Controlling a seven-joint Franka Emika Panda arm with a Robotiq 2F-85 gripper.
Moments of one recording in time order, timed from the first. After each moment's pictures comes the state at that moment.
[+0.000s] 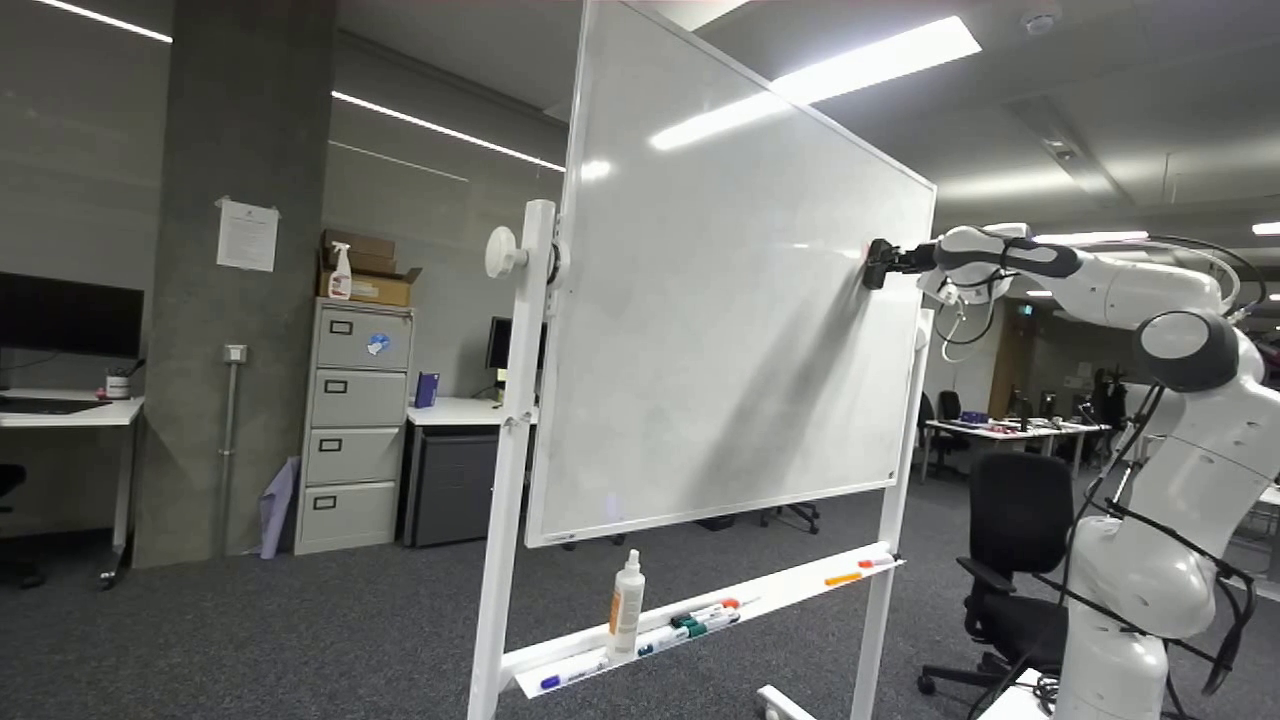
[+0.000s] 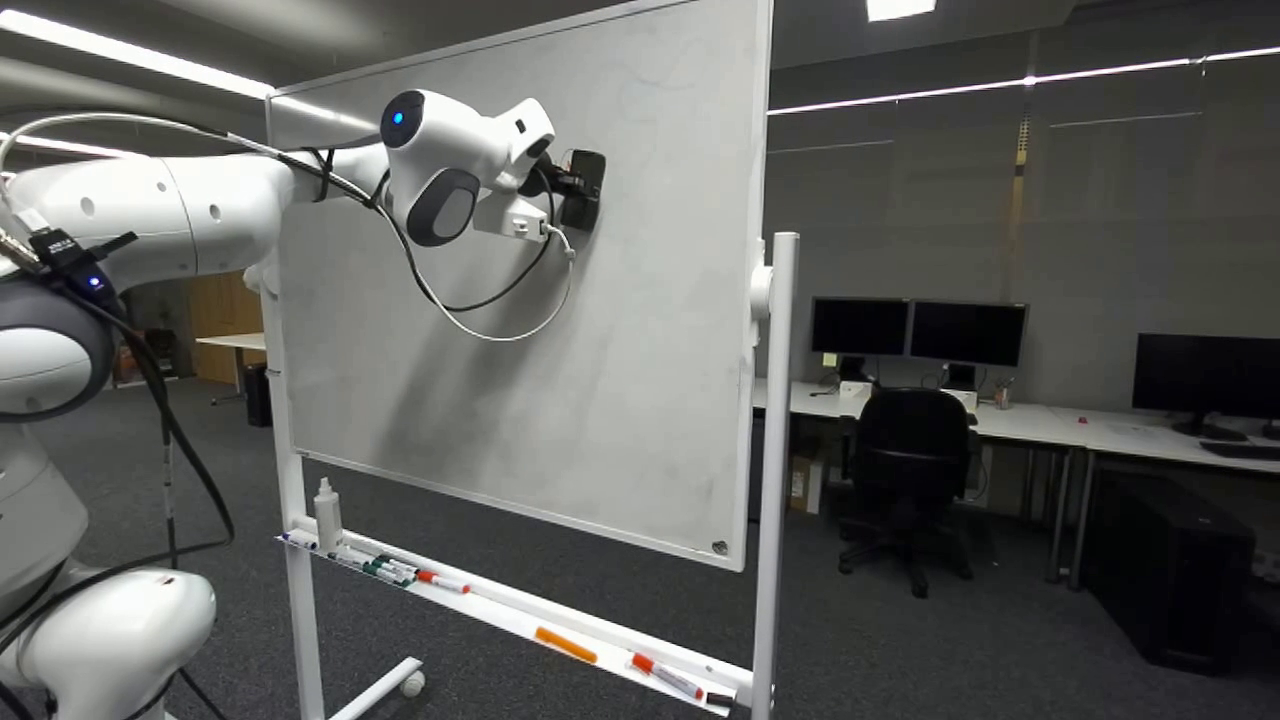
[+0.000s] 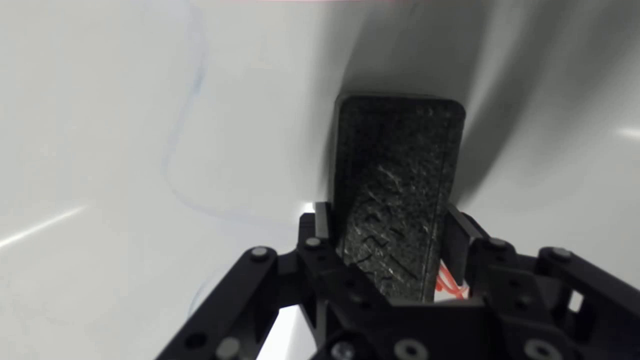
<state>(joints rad) 0.49 -0.38 -0.74 -1.69 0.28 2.84 -0.38</state>
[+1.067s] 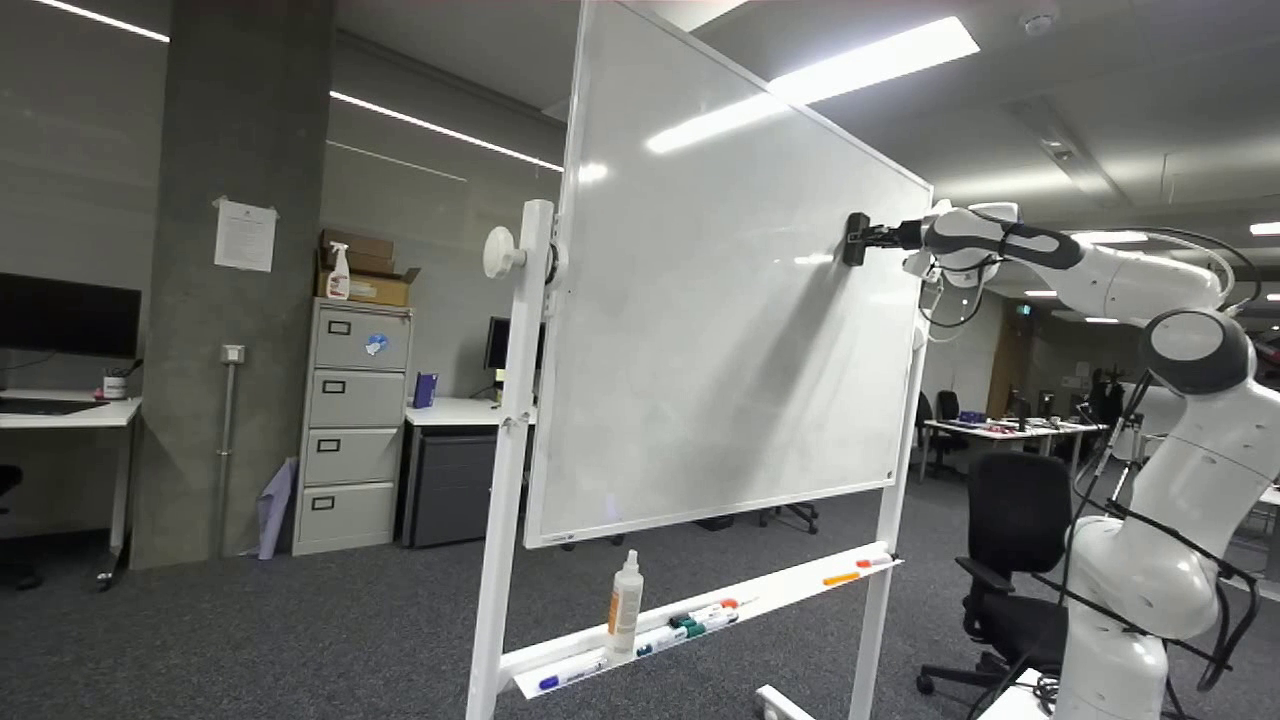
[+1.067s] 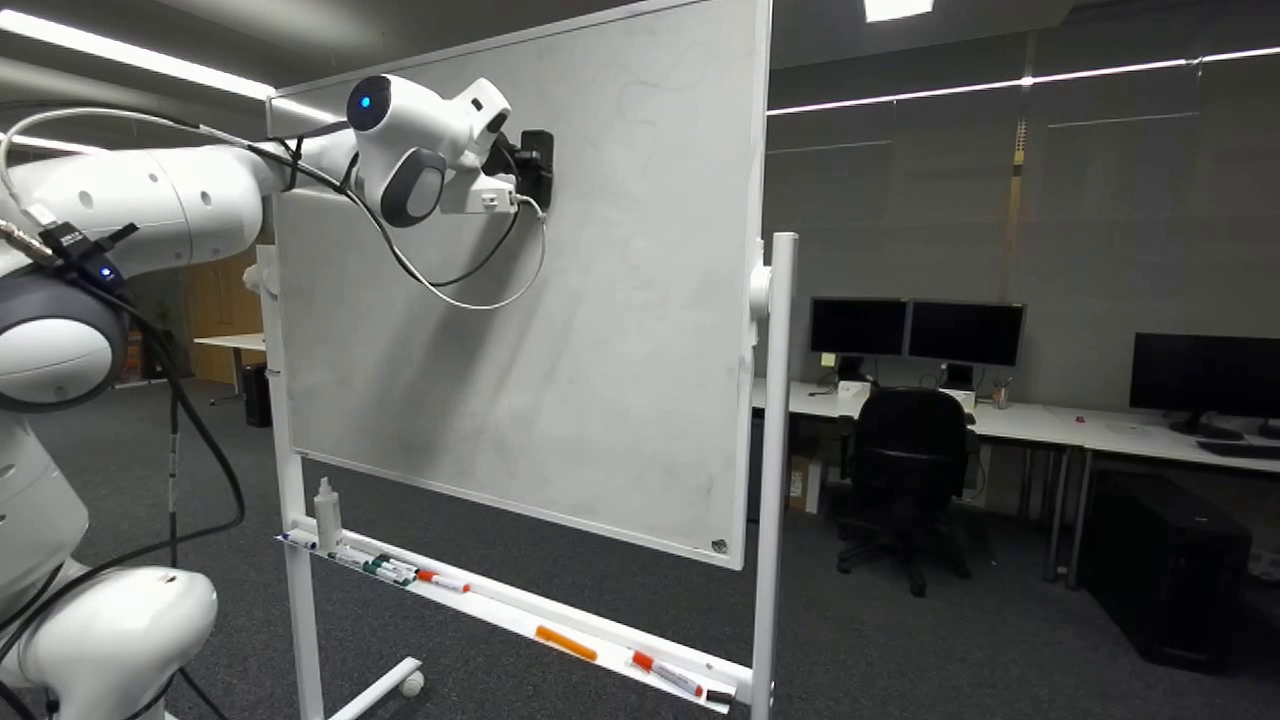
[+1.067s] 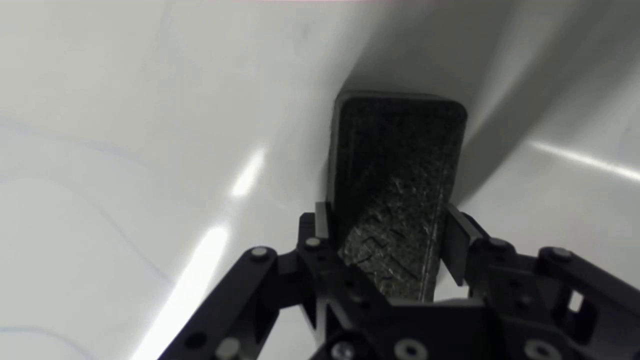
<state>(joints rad) 0.52 -0.39 -0.62 -1.66 0.25 2.83 -0.44</state>
